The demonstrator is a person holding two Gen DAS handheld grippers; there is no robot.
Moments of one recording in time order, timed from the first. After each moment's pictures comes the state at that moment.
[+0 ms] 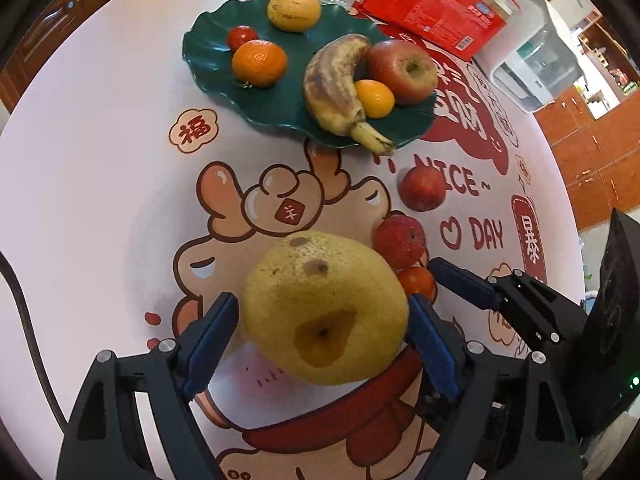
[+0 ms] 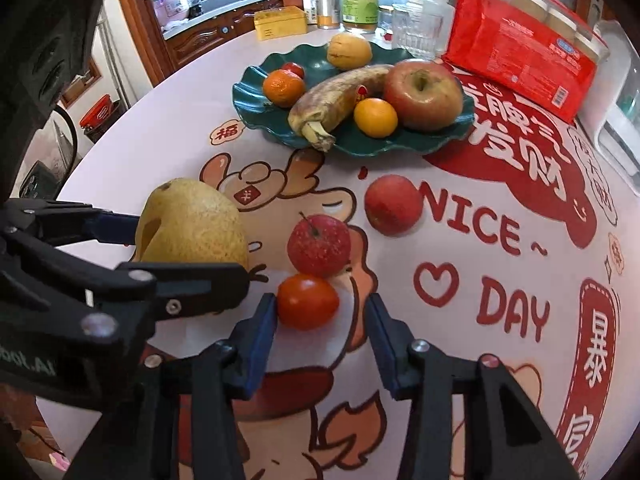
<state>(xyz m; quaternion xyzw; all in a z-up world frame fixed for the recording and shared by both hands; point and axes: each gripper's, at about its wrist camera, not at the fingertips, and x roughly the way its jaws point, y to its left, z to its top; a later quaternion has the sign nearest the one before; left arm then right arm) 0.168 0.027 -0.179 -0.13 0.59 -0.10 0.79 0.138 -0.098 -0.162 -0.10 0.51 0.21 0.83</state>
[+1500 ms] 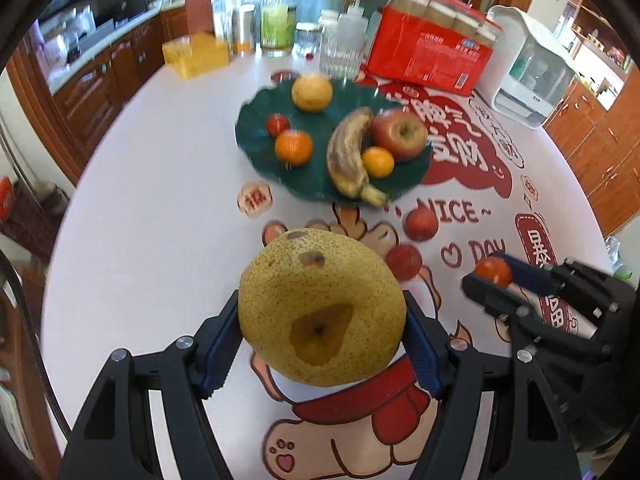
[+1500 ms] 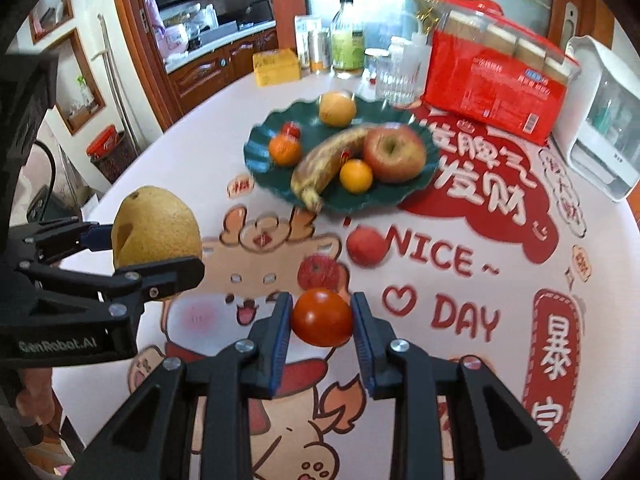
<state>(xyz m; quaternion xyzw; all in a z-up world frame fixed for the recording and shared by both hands) 0.131 0.037 -0.097 -0.04 0.51 -0.05 0.86 0.125 -0.121 -0.084 -0.06 0.47 0.20 0.86</state>
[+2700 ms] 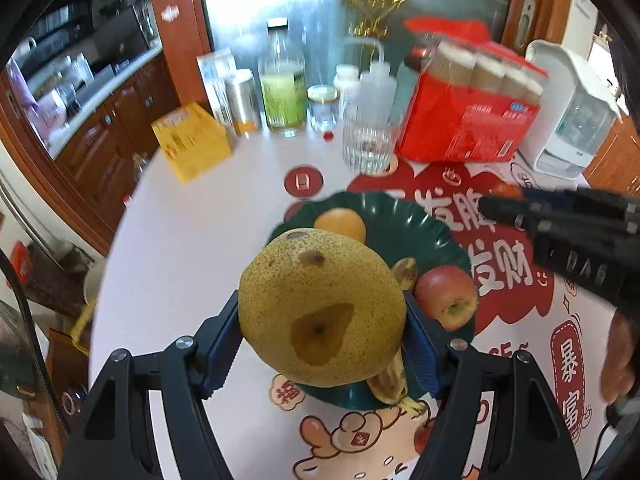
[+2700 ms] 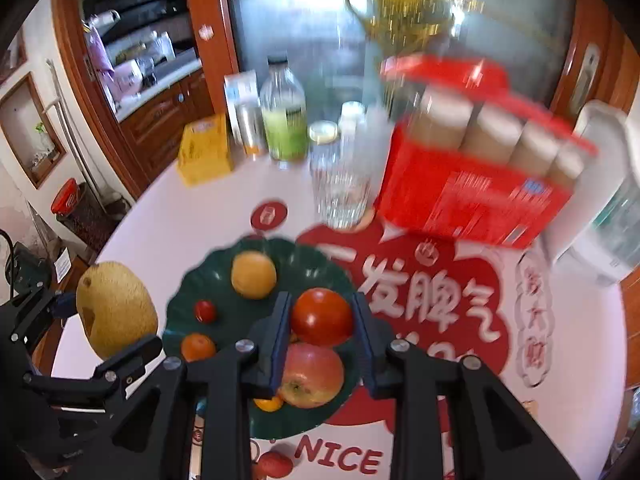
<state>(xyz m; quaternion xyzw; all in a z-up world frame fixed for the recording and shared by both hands) 0.308 0.045 -0.062 -0.01 0.49 -0.02 0.87 0.347 -0.115 -0.039 -0.06 0.48 0.16 0.86</state>
